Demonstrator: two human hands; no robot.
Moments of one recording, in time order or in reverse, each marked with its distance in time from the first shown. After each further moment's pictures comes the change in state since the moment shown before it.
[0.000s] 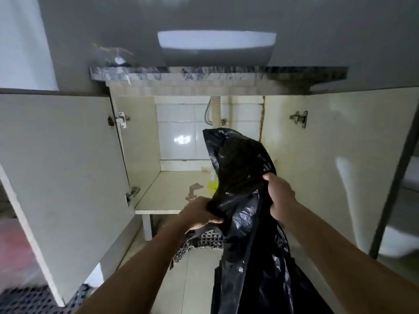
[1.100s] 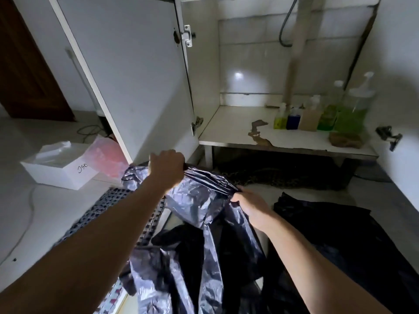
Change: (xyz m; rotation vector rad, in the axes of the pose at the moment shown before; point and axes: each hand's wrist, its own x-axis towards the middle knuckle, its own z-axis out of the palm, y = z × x) left_hand -0.111 -0.163 -0.087 1.038 0.276 -0.412; right_hand -0.068 0.213 0.146 -0.377 -0.594 0.086
